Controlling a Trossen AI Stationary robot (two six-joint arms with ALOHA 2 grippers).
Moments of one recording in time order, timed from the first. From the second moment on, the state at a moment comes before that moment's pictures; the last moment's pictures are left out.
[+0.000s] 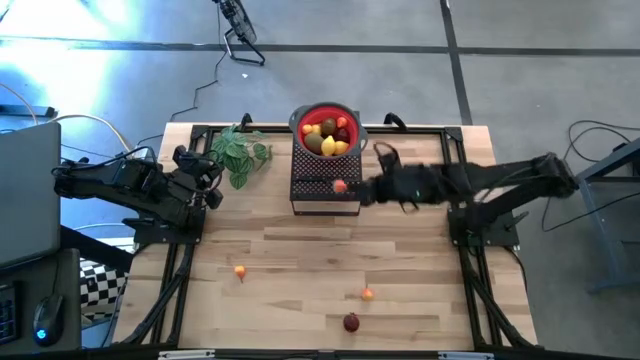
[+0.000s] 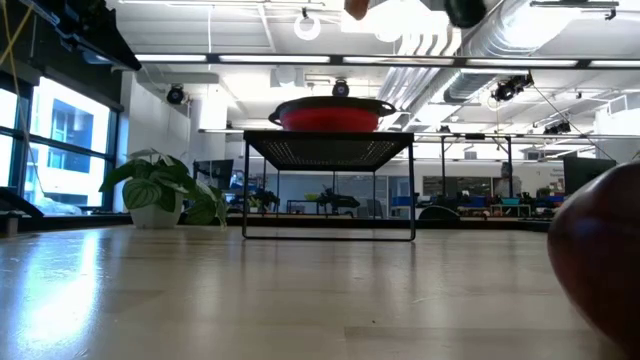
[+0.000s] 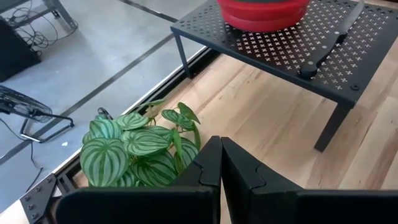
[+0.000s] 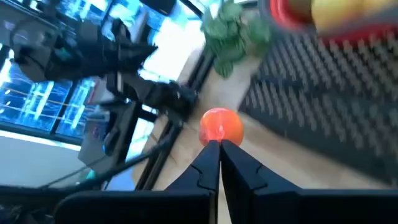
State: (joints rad) left arm -0.18 0.57 0.87 -1.08 -0.80 -0.53; right arm 0.13 1.27 1.22 -0.43 0.37 1.18
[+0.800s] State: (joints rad) left arm -0.18 0.57 0.87 -1.08 -0.89 -0.53; right arm -0.29 1.33 1.22 -0.28 0.25 0.77
